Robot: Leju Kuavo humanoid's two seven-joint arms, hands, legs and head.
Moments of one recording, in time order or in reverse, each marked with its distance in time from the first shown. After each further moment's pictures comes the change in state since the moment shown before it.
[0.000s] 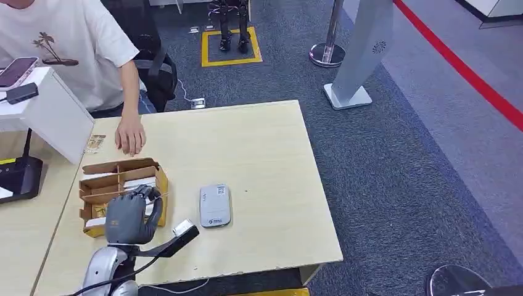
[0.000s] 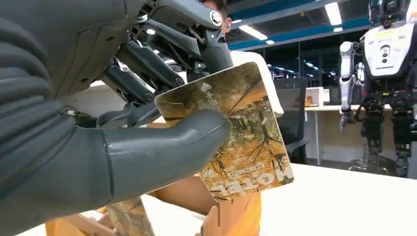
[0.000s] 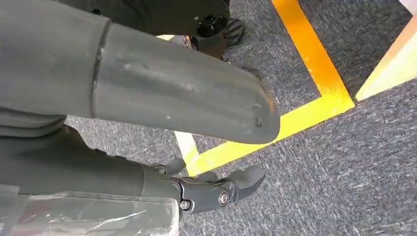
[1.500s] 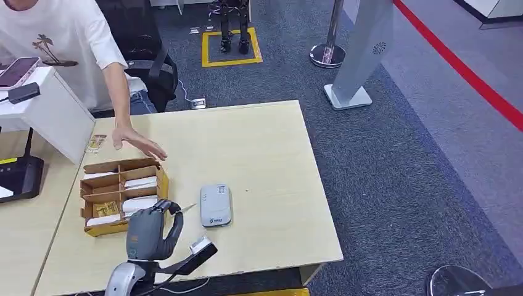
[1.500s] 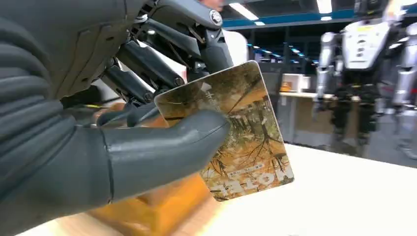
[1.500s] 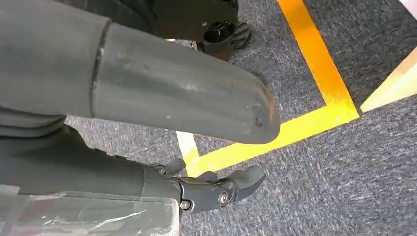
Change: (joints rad) left arm 0.072 -0.123 -0.042 0.020 0.038 0.044 -0.094; right arm 0.000 0.023 0.039 0.000 -0.002 0.010 0.000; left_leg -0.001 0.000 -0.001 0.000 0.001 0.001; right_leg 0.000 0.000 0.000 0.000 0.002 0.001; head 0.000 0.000
